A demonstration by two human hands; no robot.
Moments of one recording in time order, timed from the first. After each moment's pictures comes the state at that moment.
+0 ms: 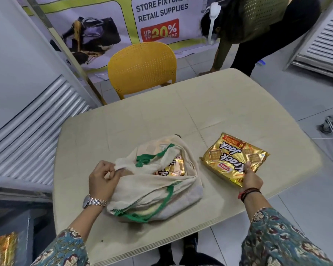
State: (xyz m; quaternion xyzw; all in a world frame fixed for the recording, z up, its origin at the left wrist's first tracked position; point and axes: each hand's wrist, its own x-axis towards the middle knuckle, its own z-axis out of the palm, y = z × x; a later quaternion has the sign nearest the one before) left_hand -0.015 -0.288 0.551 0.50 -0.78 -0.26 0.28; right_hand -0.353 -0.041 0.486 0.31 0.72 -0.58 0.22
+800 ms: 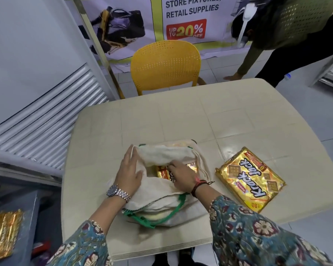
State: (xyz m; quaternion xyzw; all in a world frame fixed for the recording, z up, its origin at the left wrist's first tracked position) left_hand -0.042 -0.289 0.555 0.48 -0.84 -0.25 0.07; right_hand -0.230 -0.206 0.500 -0.66 0.71 -0.05 0.26
